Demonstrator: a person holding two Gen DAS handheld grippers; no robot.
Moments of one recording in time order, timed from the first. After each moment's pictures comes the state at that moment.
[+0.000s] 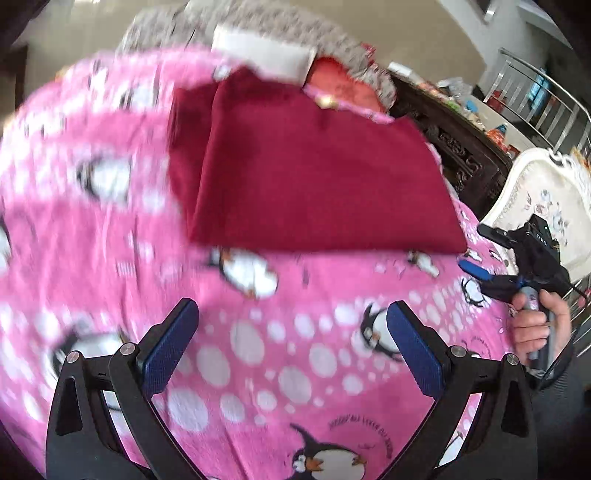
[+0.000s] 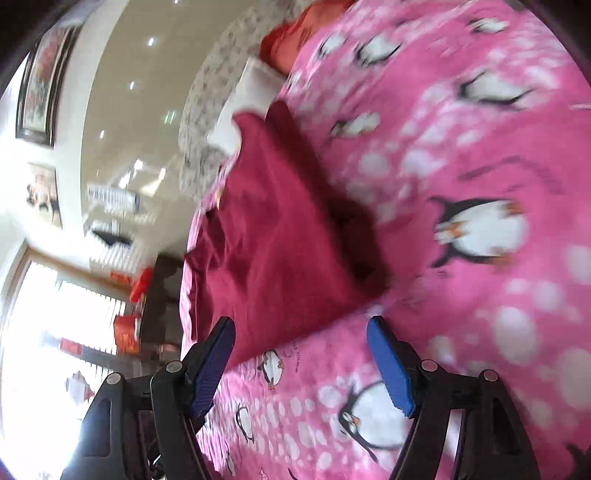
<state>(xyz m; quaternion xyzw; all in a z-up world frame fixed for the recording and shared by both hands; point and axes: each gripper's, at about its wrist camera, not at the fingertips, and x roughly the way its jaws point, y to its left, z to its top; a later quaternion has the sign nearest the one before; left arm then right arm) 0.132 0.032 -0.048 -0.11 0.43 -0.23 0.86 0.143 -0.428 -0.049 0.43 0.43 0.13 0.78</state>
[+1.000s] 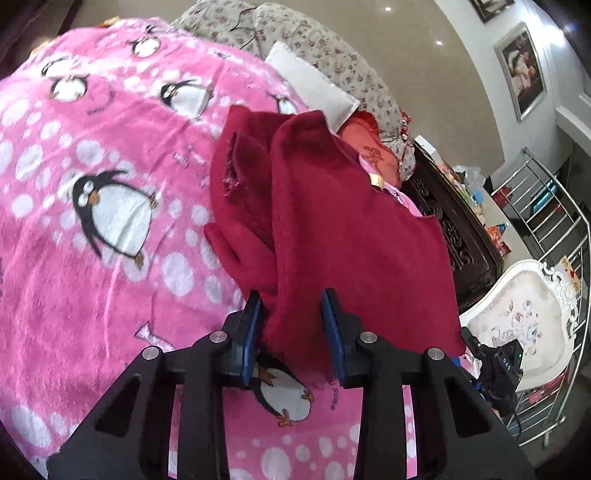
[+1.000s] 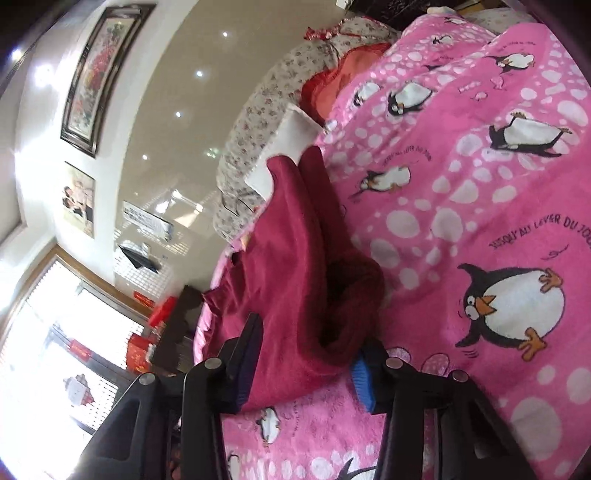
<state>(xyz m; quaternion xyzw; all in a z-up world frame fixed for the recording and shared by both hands) 0.196 0.075 -0.051 -0.27 0.39 -0.21 0.86 0.137 -0.437 -0.060 0.43 0.30 0.14 0.84</state>
